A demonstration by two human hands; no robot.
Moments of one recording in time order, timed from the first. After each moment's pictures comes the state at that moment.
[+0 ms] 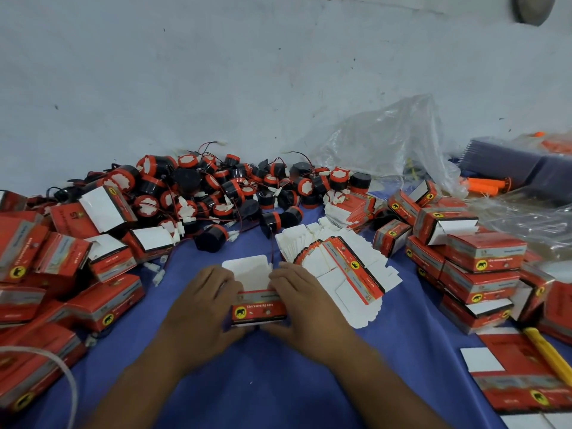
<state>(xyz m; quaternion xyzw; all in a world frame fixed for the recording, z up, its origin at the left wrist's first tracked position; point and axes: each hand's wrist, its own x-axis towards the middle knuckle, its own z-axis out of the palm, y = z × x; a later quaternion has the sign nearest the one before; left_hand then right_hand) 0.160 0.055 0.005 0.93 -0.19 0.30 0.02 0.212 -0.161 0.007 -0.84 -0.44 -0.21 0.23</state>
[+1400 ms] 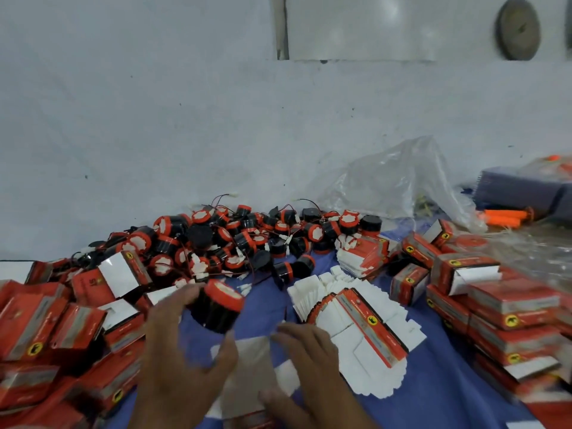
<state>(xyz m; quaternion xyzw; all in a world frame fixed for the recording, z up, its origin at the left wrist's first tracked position) 0.153 0.056 0.059 0.80 -0.07 0.50 0.34 0.186 -0.150 0.026 -0.82 -0.38 -0.13 0.41</state>
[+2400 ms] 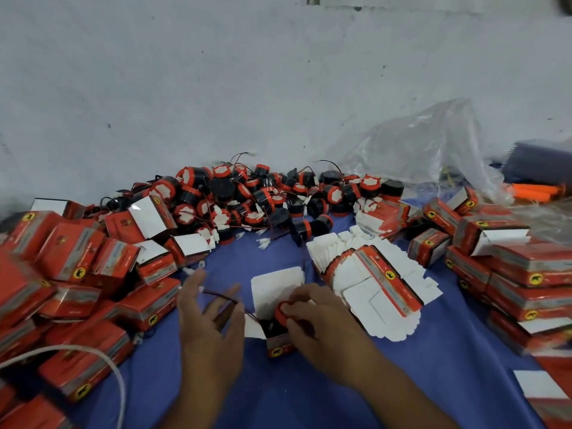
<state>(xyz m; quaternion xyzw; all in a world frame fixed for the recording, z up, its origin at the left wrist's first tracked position) 0.120 0.033 -0.007 0.72 0.12 0.36 0.58 0.189 -0.142 0.015 -0.86 -0.39 -0.09 0.31</state>
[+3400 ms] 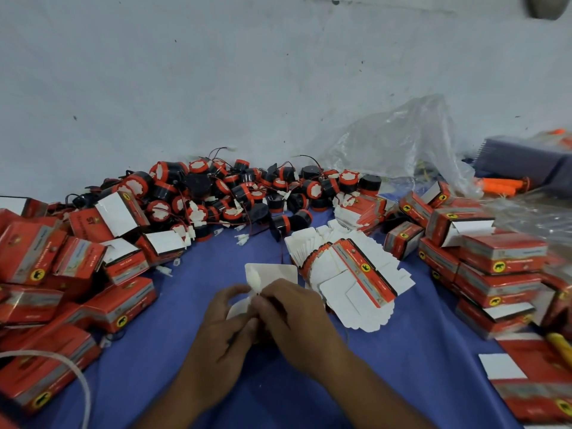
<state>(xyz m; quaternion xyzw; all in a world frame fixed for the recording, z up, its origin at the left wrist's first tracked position) 0.127 0.022 -0.009 0.86 -0.09 0.22 0.45 0.183 -0.135 0.020 -0.81 -0.38 -0.12 0.44</state>
